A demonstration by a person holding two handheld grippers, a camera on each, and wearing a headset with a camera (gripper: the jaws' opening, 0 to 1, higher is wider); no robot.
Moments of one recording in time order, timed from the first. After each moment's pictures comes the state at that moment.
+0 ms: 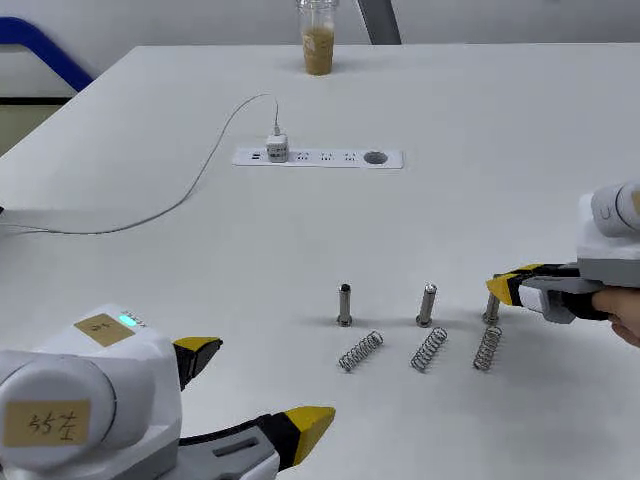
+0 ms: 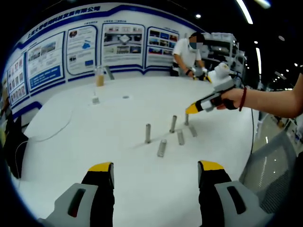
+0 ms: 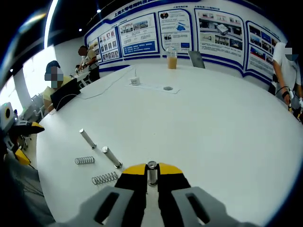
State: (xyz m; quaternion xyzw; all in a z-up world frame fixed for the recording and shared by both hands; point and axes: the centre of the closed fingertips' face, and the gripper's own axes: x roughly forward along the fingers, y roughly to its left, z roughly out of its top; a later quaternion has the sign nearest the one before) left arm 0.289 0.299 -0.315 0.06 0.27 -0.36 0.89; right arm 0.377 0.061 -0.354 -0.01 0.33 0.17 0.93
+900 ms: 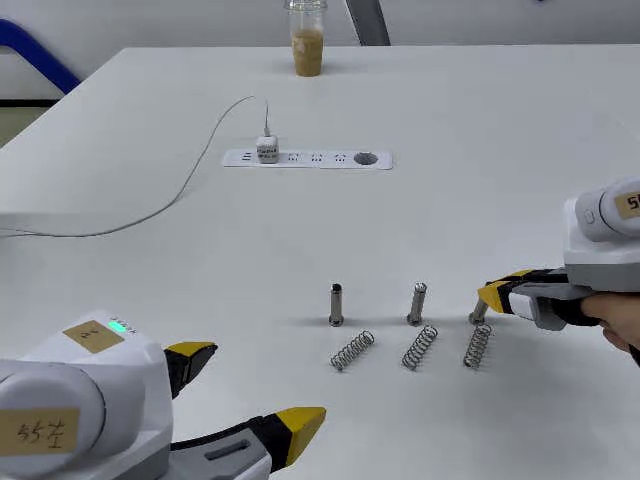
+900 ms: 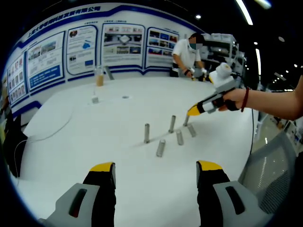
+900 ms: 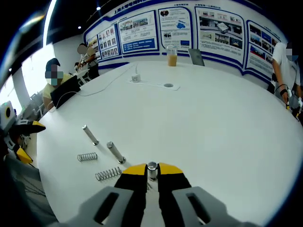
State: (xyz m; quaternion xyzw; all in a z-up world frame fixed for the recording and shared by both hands) left arm 0.288 0.297 -0.315 0.06 0.26 -0.36 0.89; right arm 0.368 0.063 -0.355 -0.02 0.34 0.16 0.93
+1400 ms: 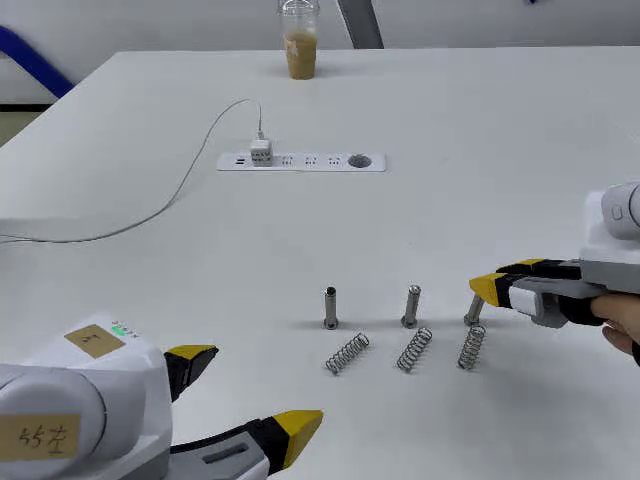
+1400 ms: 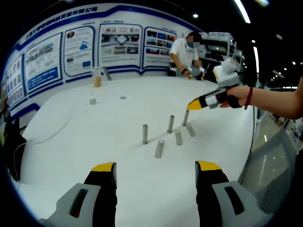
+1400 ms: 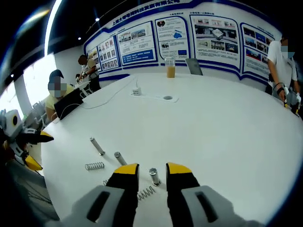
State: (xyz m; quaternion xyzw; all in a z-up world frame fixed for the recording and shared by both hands) left arm 0.289 0.293 -0.316 0.07 0.26 -0.37 0.89; right arm 0.363 0.062 -0.327 0.01 0.30 0.16 0.94
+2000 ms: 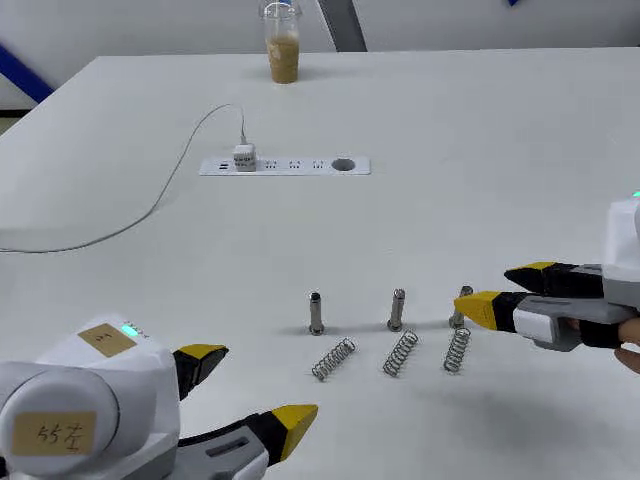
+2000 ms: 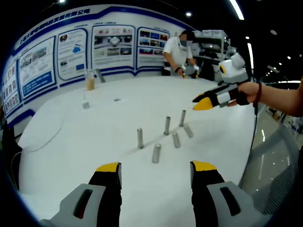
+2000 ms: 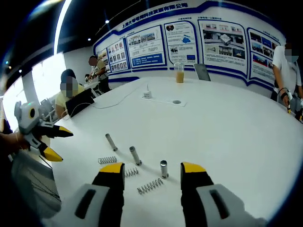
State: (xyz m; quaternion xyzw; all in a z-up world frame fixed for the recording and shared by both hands) left arm 0.300 0.273 -0.322 0.08 0.25 -0.40 0.88; right arm 0.334 0.072 -0.312 0.00 0.28 0.21 0.94
